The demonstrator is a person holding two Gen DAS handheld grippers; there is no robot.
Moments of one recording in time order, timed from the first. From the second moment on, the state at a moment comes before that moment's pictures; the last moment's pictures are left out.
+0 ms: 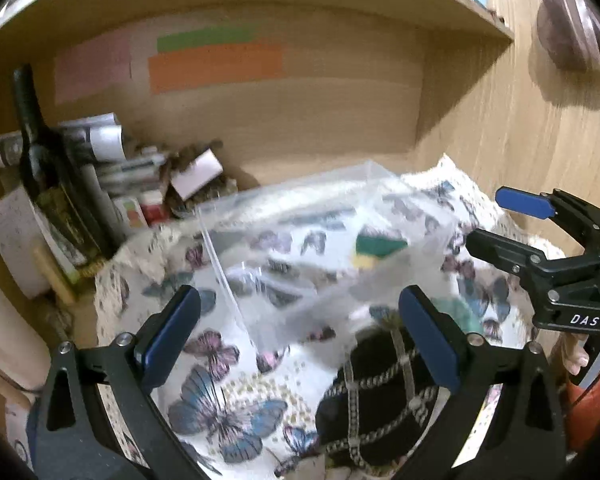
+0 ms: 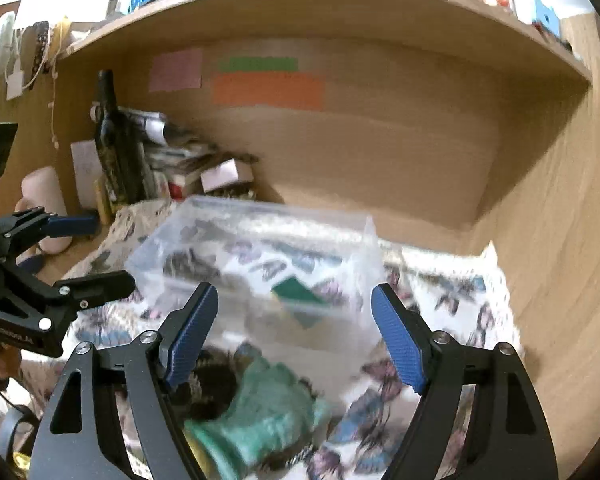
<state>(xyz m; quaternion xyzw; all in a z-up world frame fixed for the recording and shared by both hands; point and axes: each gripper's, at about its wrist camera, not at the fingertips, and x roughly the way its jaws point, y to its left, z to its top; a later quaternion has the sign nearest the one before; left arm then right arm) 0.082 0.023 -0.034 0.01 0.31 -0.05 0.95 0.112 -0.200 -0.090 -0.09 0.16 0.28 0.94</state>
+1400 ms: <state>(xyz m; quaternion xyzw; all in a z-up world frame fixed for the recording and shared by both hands) 0.072 0.005 -0.078 -0.01 0.38 -0.14 0.92 0.105 -0.223 -0.148 -0.05 0.24 0.28 0.93</state>
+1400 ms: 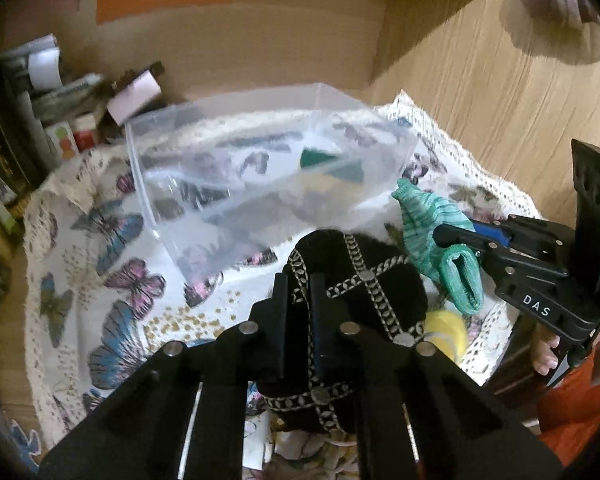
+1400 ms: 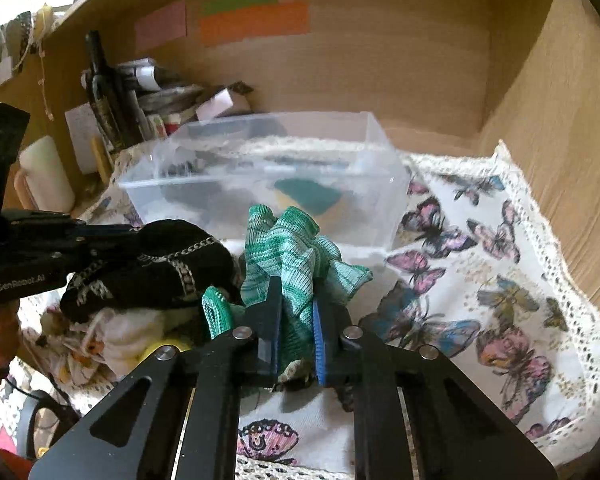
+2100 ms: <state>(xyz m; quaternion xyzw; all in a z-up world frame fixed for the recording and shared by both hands) 0.075 0.016 0.012 -0.01 0.24 -0.09 0.97 0.124 -0.224 -0.075 -0.03 0.15 0.26 0.95</state>
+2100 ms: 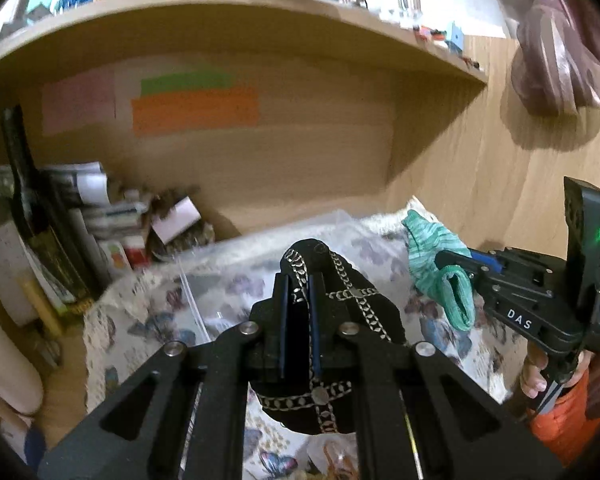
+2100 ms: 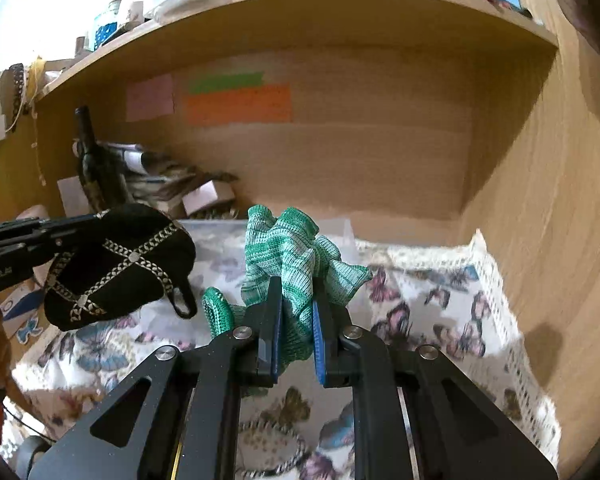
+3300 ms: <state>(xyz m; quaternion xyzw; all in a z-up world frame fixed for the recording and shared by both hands) 0.202 0.032 -0.055 -0.02 0.36 -0.04 0.93 0.223 -0.120 -0.103 -0.14 0.25 0.28 0.92</state>
